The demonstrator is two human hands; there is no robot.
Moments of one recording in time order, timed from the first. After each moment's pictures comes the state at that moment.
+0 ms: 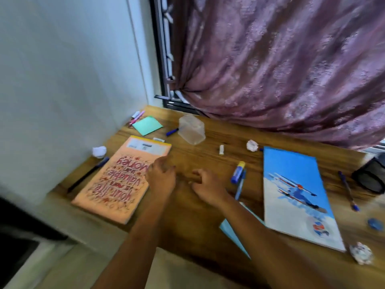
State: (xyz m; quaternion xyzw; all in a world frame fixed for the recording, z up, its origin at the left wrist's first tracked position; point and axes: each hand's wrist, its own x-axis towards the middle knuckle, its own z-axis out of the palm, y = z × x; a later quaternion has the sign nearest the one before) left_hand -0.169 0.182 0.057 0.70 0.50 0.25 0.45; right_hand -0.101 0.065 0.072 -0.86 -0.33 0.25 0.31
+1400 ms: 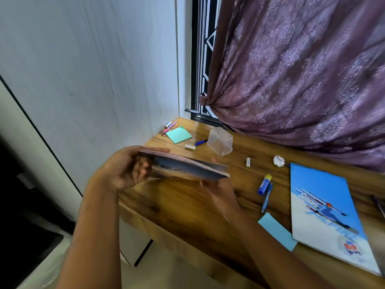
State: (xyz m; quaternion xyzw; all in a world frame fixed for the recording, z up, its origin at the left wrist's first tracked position) left_hand -0.313 0.260 0.175 0.48 0.26 0.10 0.83; right_hand -0.139 0.087 0.062 -0.73 -0.31 0.22 0.57
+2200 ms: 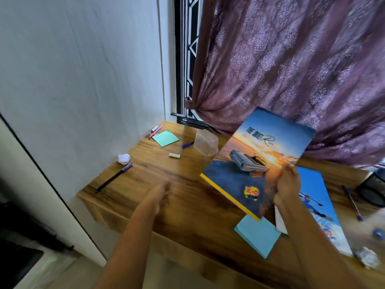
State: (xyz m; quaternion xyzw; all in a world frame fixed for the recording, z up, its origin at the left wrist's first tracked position) left_hand -0.240 0.213 0.059 0.51 0.44 0.09 0.73; right_hand -0.040 -0.024 0.100 -0.62 0.05 0.00 0.78
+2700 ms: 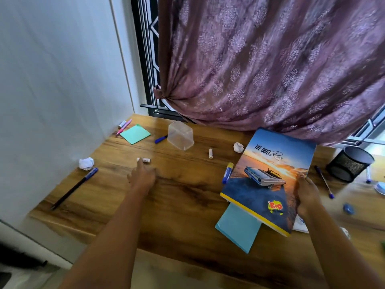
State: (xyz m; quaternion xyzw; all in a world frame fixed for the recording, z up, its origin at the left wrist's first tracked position) left_hand -0.142 0.257 0.014 0.80 0.49 0.07 0.34; right_hand 0.006 -0.136 0.057 -0.65 0.14 0.08 0.75
